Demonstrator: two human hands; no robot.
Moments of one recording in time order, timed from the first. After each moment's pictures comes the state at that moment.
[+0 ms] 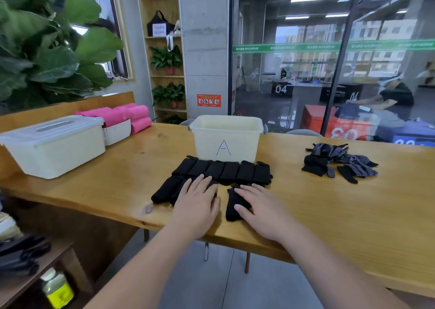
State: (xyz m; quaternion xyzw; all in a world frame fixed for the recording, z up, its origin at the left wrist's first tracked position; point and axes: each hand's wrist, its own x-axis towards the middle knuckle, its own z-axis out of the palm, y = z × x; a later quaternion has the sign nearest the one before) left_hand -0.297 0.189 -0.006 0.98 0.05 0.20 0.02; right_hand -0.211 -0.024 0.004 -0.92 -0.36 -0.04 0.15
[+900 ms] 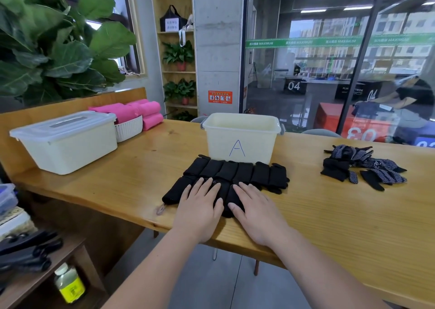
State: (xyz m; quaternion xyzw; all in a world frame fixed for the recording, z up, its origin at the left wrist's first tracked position) left_hand -0.294 0.214 -0.017 0.98 0.12 0.17 0.07; right_hand -0.212 0.032 -0.008 -0.92 -0.36 -0.06 0.14
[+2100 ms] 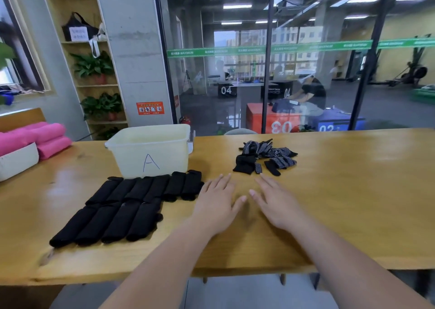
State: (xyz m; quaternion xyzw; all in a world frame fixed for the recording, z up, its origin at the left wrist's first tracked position) left_hand -0.173 -0.009 0.015 0.98 -0.12 0.15 0.07; right_hand -0.139 -0.217 0.011 -0.97 -0.16 -0.09 0.15
